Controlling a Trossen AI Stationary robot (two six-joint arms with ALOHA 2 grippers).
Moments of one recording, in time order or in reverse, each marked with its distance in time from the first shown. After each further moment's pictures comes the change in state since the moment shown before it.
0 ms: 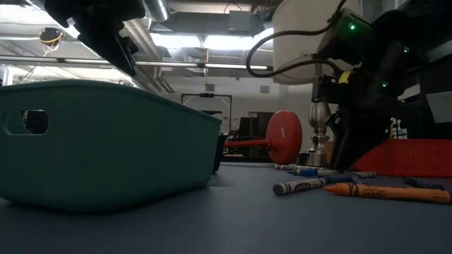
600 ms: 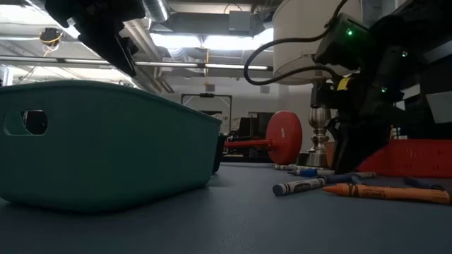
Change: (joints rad) left arm 0.000 0.000 0.000 0.000 0.000 -0.002; right arm 0.001 0.083 0.005 0.012 0.001 0.000
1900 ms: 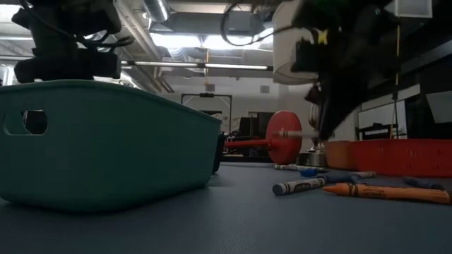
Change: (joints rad) left arm 0.007 0.003 -0.259 -0.036 -0.047 -0.226; right arm 0.000 -0.026 0.307 -0.330 -0.123 -0.054
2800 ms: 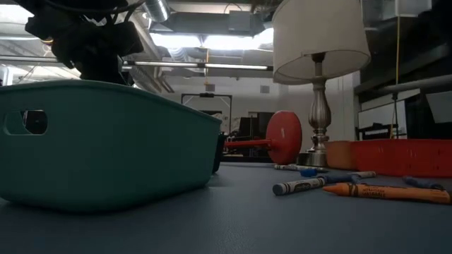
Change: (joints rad) left arm 0.000 0.000 -0.044 0.467 0.053 0.106; right arm 0.601 -0.003 0.256 -0.568 0.255 0.783
